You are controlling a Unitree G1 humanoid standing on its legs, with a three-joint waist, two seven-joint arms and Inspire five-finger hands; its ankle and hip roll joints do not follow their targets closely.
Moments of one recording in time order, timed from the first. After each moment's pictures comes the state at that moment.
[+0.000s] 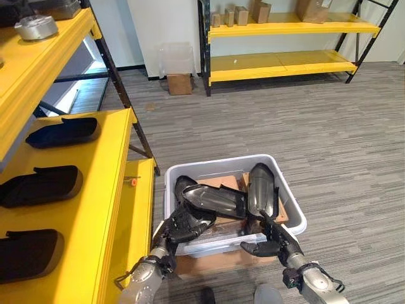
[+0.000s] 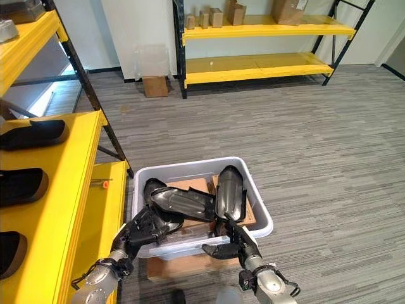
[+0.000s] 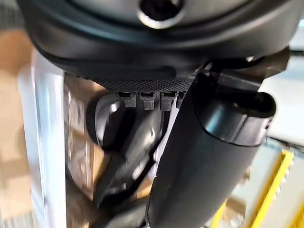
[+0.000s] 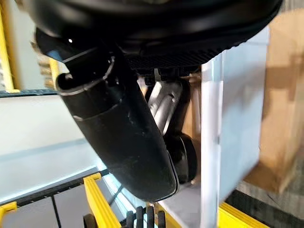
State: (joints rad) left arm 0.07 0.36 -0.28 0.44 -0.72 -0.13 0.00; right arm 0.16 -0.40 0.35 0.26 0.43 -0.08 0.01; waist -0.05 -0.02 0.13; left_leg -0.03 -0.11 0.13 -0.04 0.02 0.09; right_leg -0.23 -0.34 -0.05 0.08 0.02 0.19
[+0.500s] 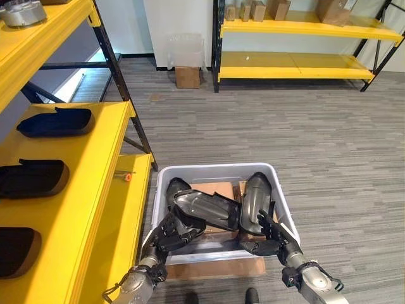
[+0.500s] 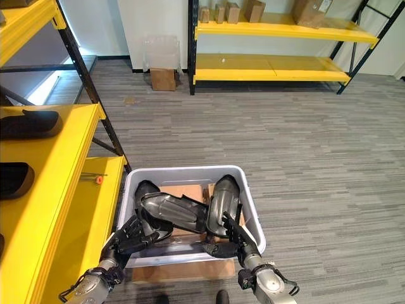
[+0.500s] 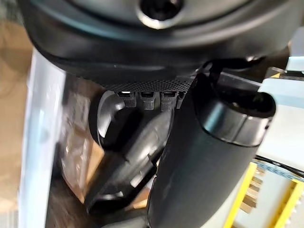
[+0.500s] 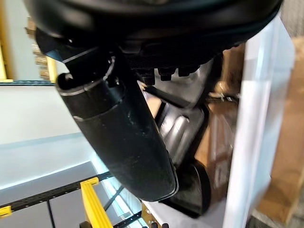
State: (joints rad) left arm 0.15 0.37 -0.27 0.39 -0.72 -0.13 0.00; right arm 0.14 -0.41 0.33 0.27 0.43 -0.09 0.02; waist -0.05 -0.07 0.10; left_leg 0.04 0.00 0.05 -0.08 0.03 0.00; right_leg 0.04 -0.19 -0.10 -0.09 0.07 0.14
